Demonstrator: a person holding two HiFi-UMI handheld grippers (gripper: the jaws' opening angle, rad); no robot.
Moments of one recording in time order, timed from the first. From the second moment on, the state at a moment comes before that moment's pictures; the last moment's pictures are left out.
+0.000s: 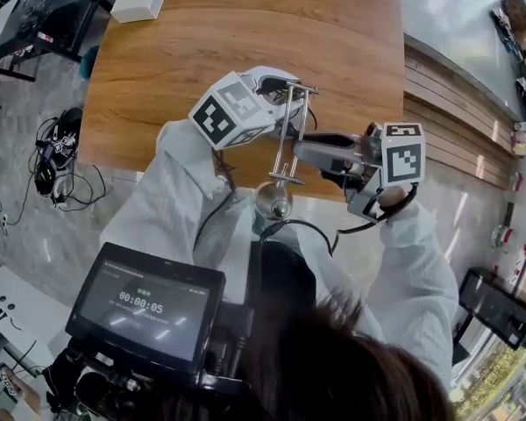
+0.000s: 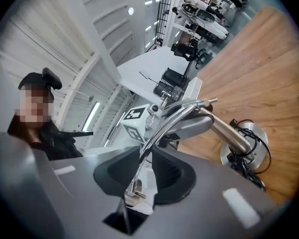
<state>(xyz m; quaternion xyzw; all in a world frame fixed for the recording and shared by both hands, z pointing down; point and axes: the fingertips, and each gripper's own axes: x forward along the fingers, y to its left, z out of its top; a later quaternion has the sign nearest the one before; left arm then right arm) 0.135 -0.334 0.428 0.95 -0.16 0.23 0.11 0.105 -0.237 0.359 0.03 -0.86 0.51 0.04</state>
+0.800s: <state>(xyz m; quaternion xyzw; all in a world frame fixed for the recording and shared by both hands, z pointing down) 0.143 -0.326 0.431 0.98 -0.05 0.19 0.08 0.106 -0.230 0.424 0.08 -0.95 0.29 0.11</state>
